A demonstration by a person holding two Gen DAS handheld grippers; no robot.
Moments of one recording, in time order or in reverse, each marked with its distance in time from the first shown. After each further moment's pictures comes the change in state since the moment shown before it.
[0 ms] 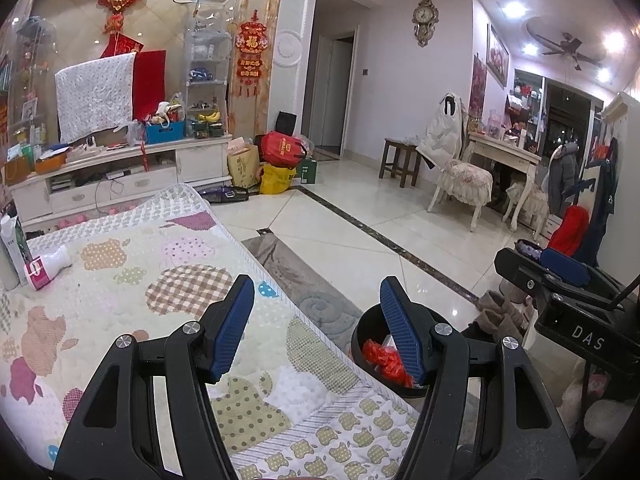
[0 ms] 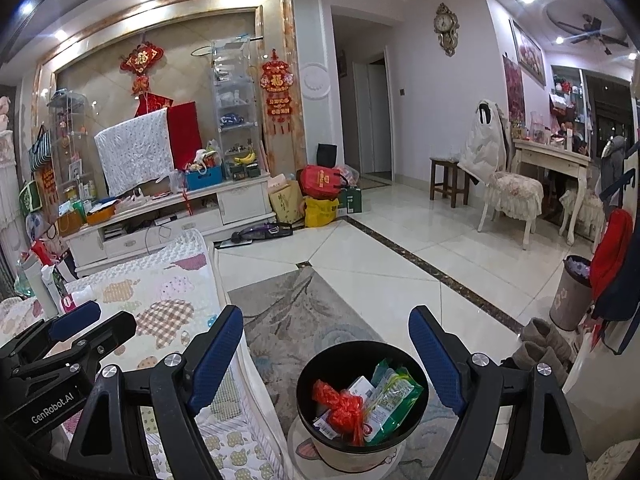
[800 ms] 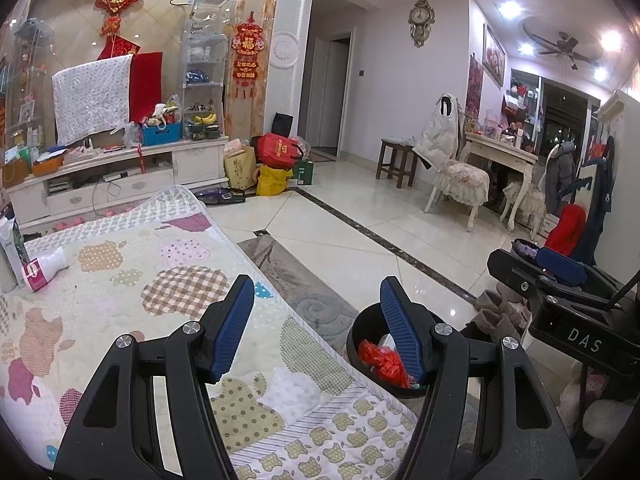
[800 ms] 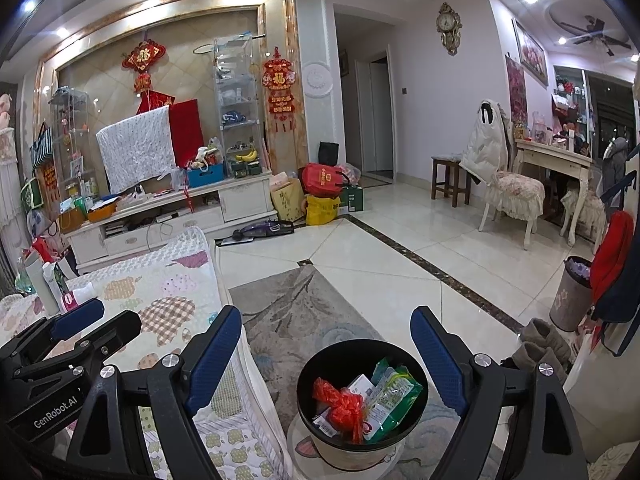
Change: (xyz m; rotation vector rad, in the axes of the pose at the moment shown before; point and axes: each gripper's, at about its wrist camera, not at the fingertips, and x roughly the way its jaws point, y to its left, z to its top) left arm -0.001 -0.004 -0.001 0.004 -0.003 -0.008; right arm -0.001 0.003 0.003 -0.007 0.011 0.004
